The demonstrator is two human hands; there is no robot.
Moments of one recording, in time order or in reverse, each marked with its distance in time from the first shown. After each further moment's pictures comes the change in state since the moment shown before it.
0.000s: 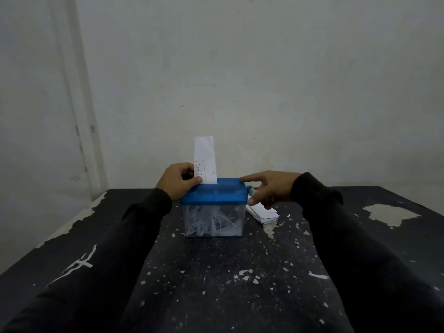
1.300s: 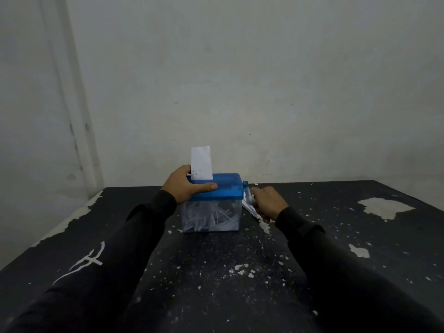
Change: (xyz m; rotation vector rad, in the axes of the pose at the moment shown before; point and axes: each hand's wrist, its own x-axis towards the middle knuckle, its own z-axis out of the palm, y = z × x) left_hand -0.012 0.012 0.023 -0.070 -0.094 -0.070; right_hand 0.013 0.052 0.061 0.175 0.517 0.019
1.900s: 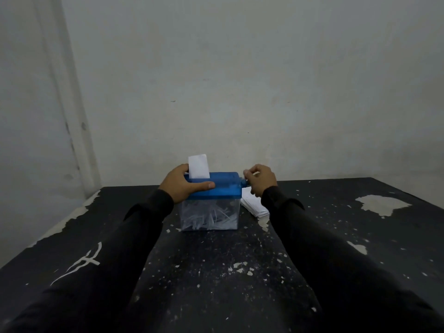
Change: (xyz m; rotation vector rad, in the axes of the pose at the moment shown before) left_hand 0.006 -0.015 -0.001 0.005 -0.002 -0.004; right_hand 0.063 -0.008 0.001 -0.037 0.289 -0.122
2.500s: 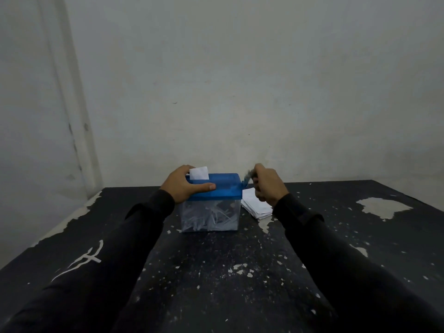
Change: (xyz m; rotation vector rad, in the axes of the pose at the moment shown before) left_hand -0.002 0.004 -0.001 0.059 0.010 -0.010; right_hand -0.044 -0.029 -0.027 0.307 -0.138 0.009
